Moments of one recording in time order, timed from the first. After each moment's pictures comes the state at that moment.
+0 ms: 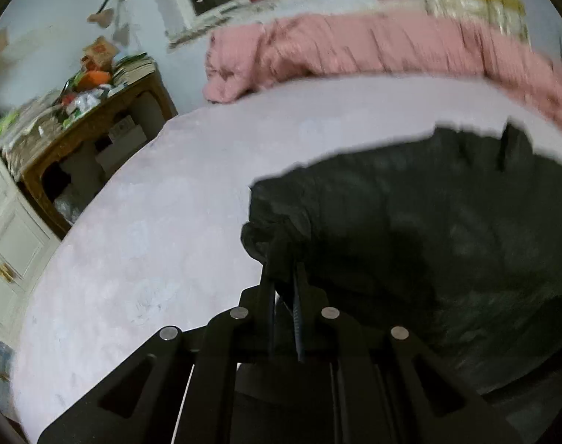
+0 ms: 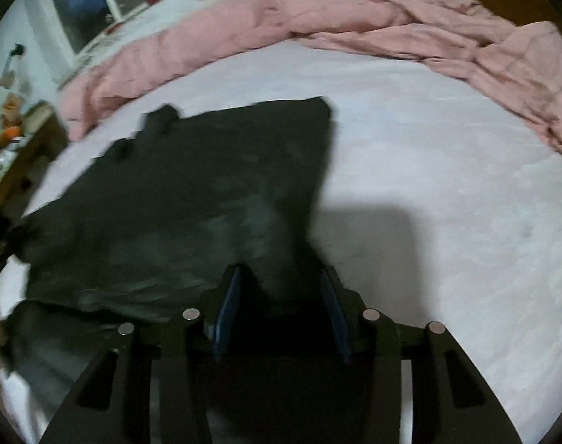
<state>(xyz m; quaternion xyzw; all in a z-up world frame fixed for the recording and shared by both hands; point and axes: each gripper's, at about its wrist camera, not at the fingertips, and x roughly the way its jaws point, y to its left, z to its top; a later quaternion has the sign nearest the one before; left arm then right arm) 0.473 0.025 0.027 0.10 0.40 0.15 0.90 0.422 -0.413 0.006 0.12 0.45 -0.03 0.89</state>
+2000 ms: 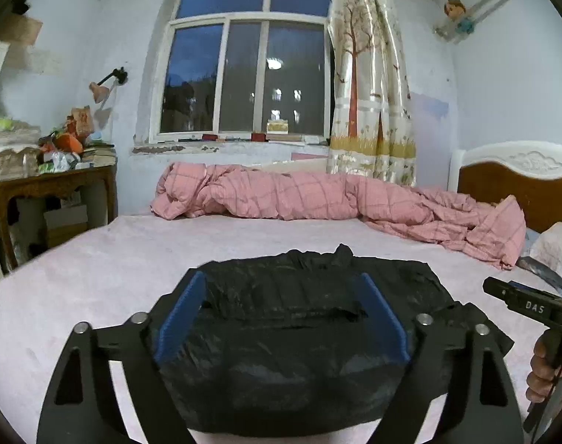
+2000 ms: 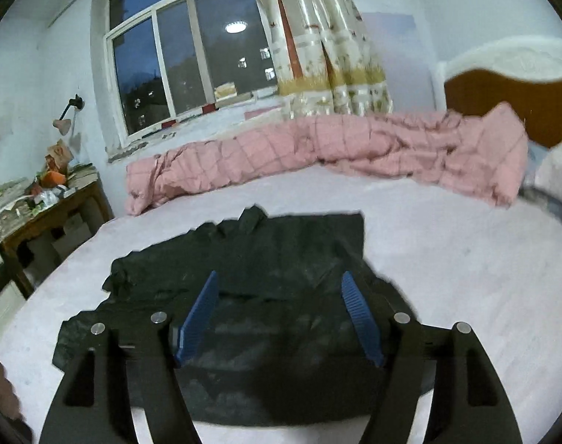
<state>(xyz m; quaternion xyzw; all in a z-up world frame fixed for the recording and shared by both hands) 0.199 0.003 0.122 -0.04 0.10 -0.05 0.99 0.220 -0.294 0.099 0.11 0.21 -0.03 0.97</state>
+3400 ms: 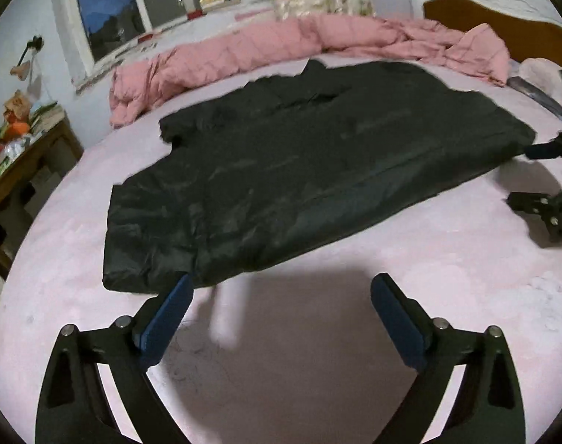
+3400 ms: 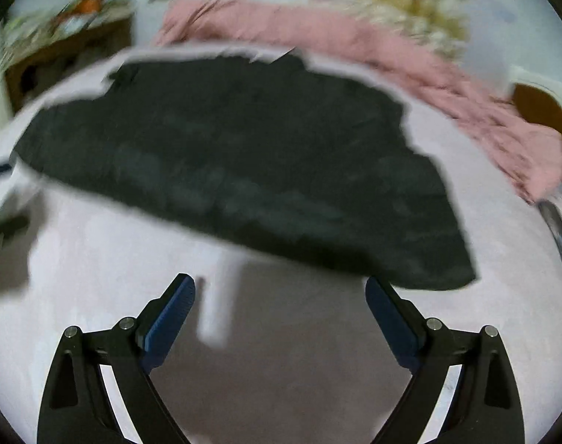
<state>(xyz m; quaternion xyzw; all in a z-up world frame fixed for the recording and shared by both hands) 0.216 -0.004 0.000 0.14 0.37 -0.09 0.91 0.207 -0.248 -0.013 -0.12 0.43 0.04 0.90</state>
